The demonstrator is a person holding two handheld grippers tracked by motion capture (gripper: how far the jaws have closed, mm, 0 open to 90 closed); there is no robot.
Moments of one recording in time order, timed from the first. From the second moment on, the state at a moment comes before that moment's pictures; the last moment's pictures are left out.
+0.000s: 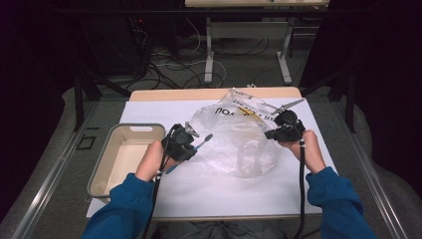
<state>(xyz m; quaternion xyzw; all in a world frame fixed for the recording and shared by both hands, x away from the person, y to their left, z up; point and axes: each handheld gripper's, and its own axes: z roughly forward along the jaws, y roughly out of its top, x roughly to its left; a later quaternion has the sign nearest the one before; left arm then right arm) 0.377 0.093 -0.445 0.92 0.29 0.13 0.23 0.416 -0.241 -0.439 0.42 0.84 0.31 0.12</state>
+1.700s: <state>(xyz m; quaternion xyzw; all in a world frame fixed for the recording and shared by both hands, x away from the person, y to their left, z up) 0.447 0.015 -0.508 0.87 0.36 0.18 0.28 0.417 -0.241 -0.439 0.43 0.84 0.32 0.12</state>
